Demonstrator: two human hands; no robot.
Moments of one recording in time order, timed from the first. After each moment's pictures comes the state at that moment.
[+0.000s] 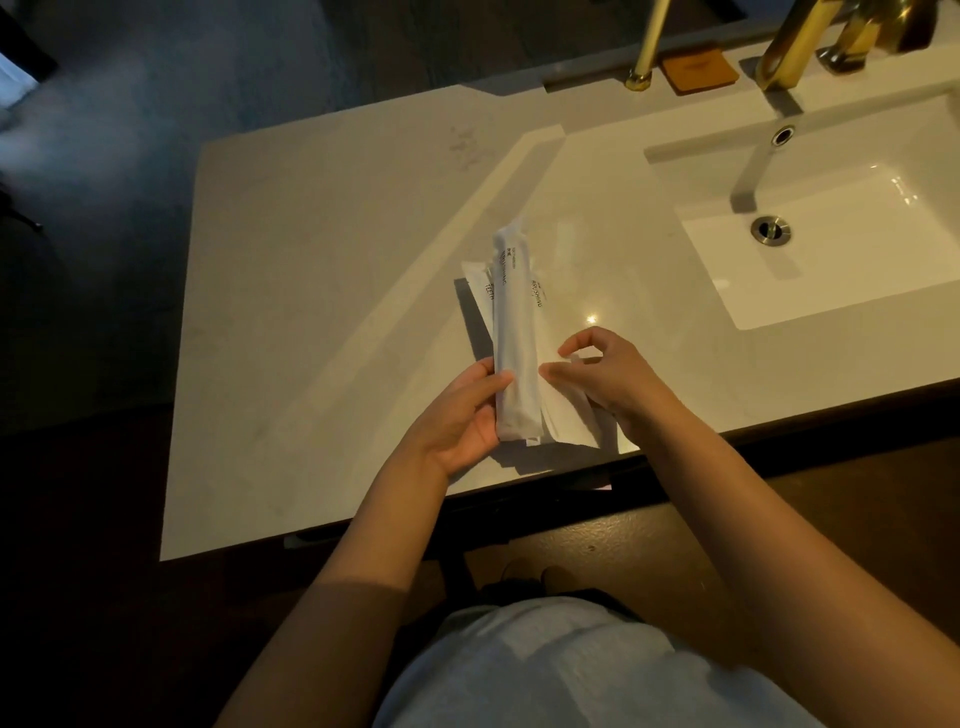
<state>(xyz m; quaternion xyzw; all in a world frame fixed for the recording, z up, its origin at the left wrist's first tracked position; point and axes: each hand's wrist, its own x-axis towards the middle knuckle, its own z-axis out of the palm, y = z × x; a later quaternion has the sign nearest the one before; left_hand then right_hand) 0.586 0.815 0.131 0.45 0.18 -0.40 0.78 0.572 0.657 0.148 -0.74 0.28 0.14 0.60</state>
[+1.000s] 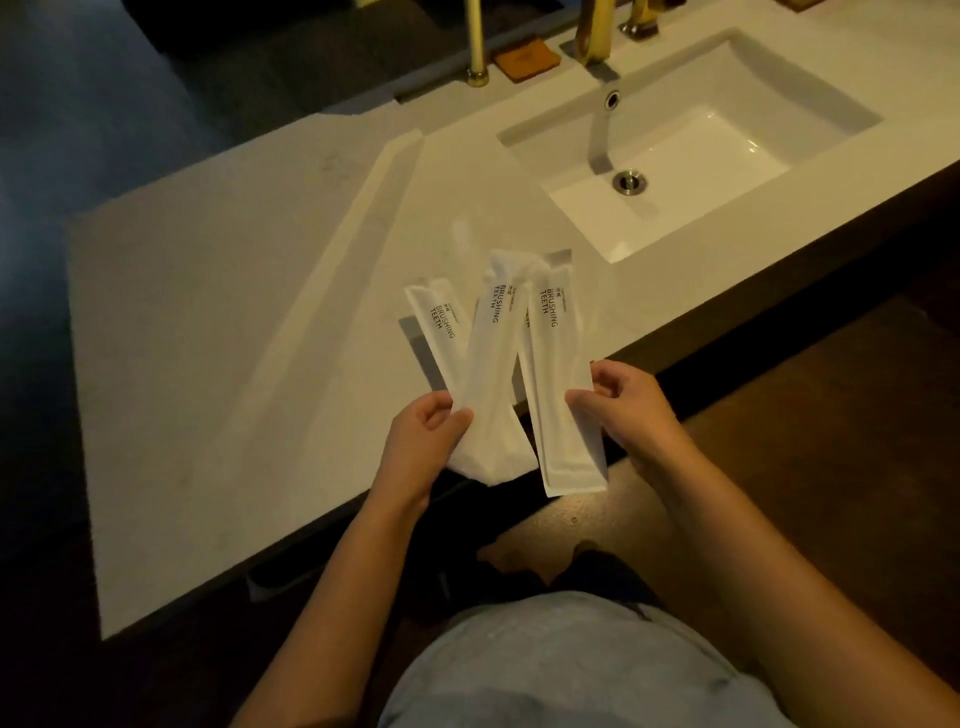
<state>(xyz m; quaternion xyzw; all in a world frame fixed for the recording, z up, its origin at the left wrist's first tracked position) 0.516 0.803 0.129 0.75 0.03 -0.28 0.59 0.441 0.622 0.147 -0.68 0.34 0.02 0.65</state>
